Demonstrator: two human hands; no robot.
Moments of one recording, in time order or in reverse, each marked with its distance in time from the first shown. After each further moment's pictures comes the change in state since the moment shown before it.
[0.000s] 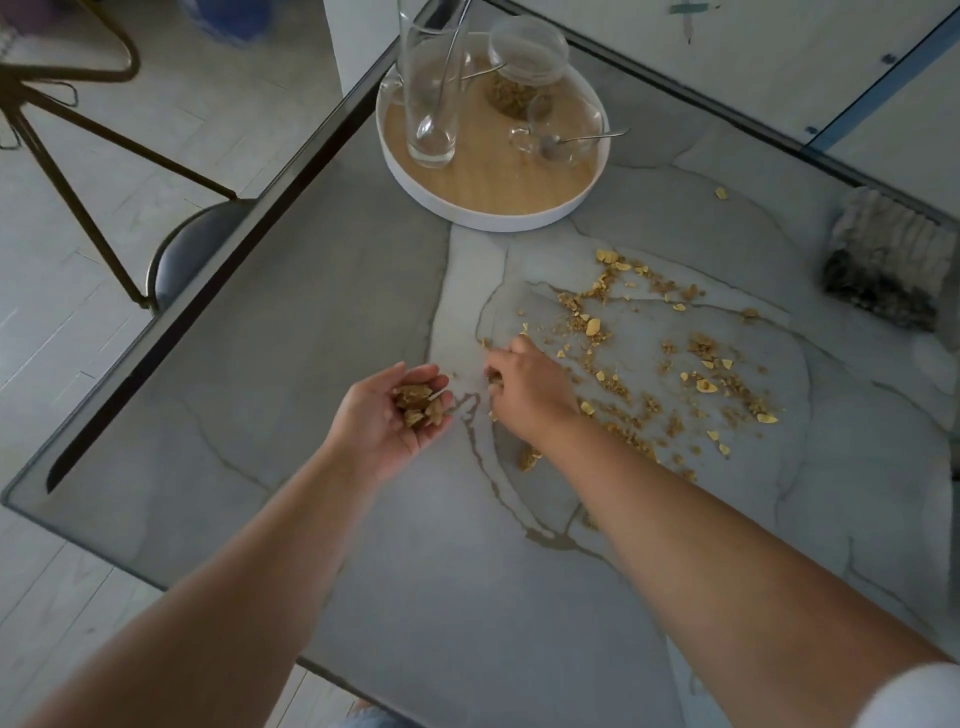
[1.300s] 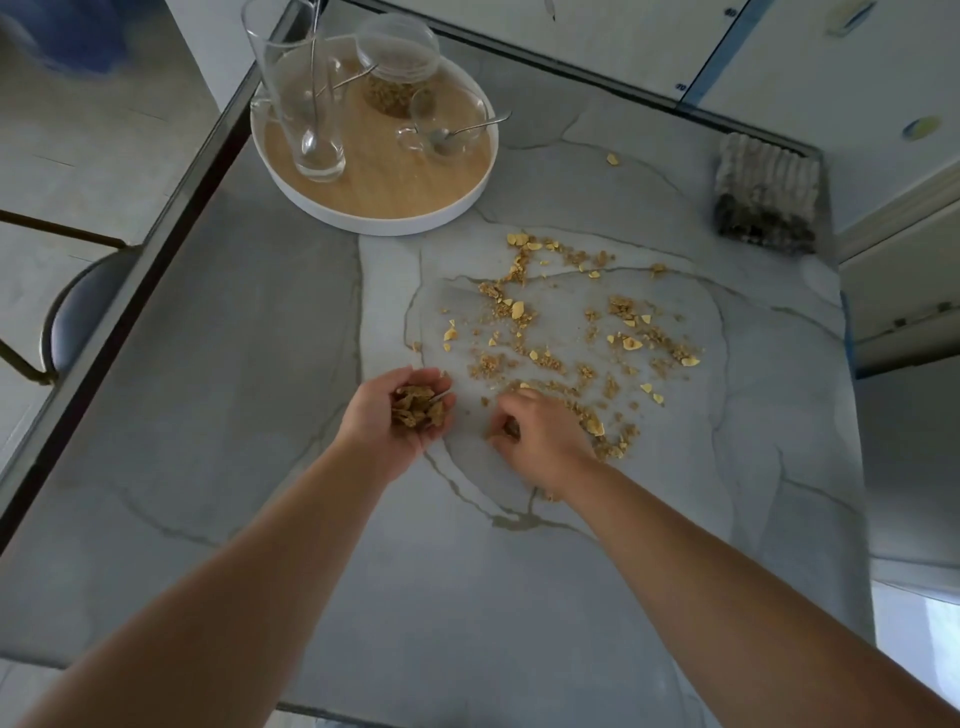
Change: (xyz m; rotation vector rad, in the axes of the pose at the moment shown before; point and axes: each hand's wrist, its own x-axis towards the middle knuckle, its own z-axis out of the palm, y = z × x) left_hand 0.018 -0.021 0.047 0.153 -0.055 -0.087; right_hand -0.074 0.037 -0.005 0.175 0.030 0.170
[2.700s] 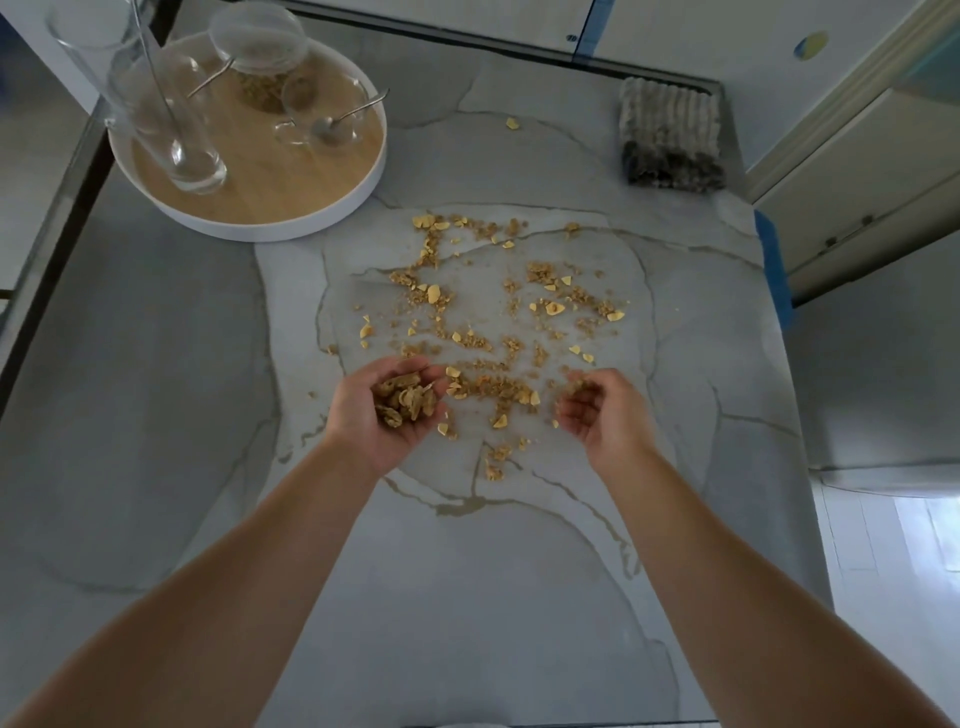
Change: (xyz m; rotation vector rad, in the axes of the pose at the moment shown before) left_hand 0.003 -0.032 0.047 0.037 -0.152 -0.067; right_hand -0.049 0.080 -0.032 1.501 0.558 0.817
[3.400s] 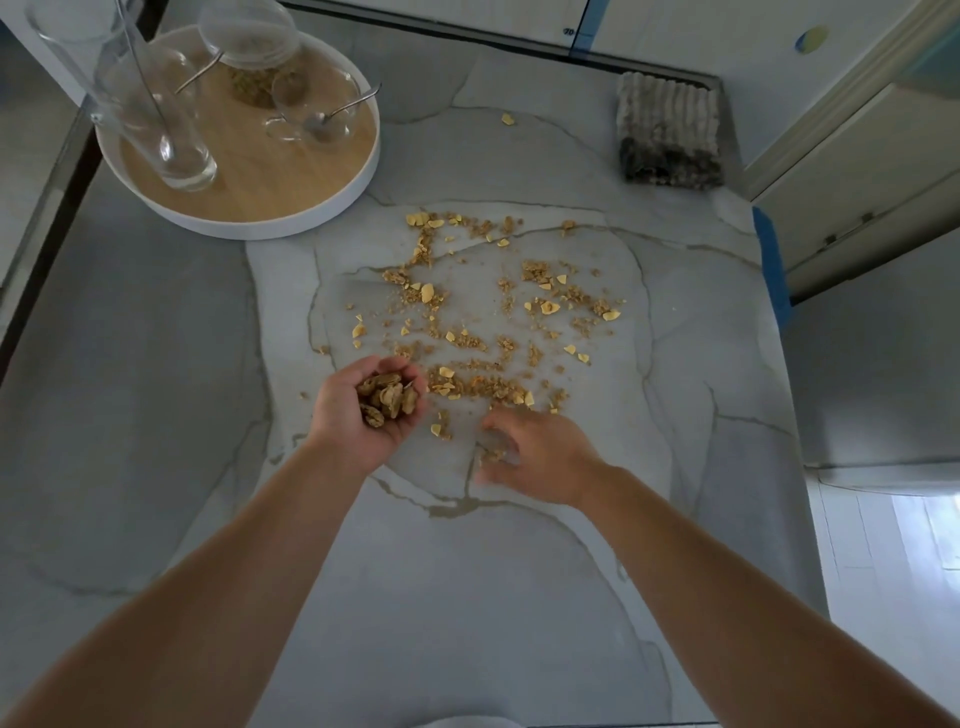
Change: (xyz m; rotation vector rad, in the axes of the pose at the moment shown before) left_hand 0.000 0.004 -0.002 -0.048 0.044 0.022; right_hand -0.011 0.020 0.009 -1.581 -0.645 -0.640
